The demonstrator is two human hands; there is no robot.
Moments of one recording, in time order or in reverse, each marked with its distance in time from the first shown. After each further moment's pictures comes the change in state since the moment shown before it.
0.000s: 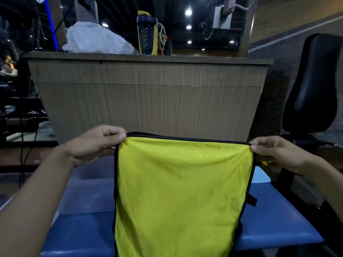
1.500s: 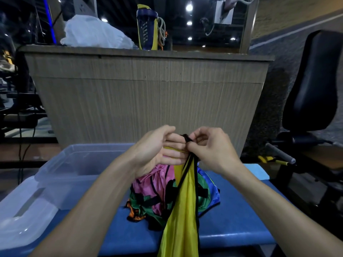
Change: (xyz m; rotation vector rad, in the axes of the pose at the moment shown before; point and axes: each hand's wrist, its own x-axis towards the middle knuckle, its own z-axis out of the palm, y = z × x) left_hand 0.025 0.034 0.146 -0.255 0.137 -0.221; right_hand 0.018 -0.067 0.171 -0.294 0.364 -0.233
